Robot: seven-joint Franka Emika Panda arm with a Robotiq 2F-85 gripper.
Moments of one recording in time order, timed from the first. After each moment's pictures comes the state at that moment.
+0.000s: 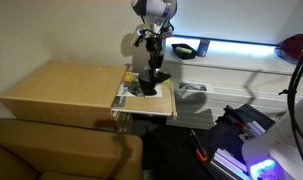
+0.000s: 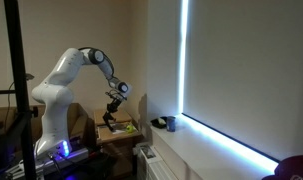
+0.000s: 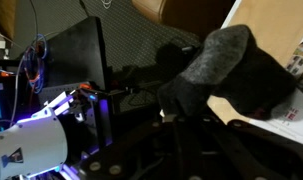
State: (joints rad) arm 0.05 0.55 -0.01 -1.83 0.31 1.74 1.65
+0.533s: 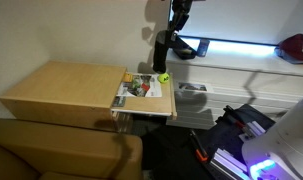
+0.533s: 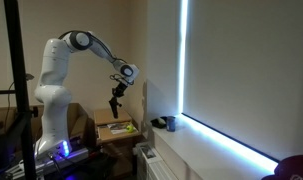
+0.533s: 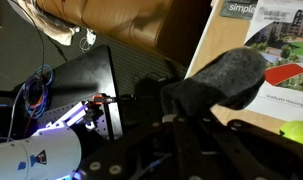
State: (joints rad) arm -0.07 0.16 -0.11 -1.99 0.44 1.68 1.55
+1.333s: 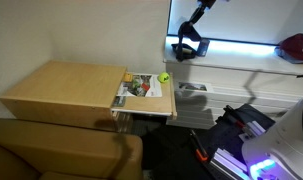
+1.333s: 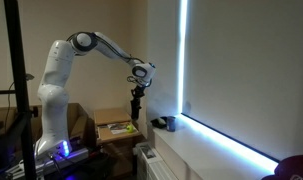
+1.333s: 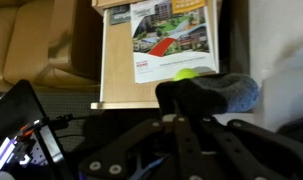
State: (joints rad) arm -0.24 0.25 -0.25 -1.88 0.61 1.86 1.53
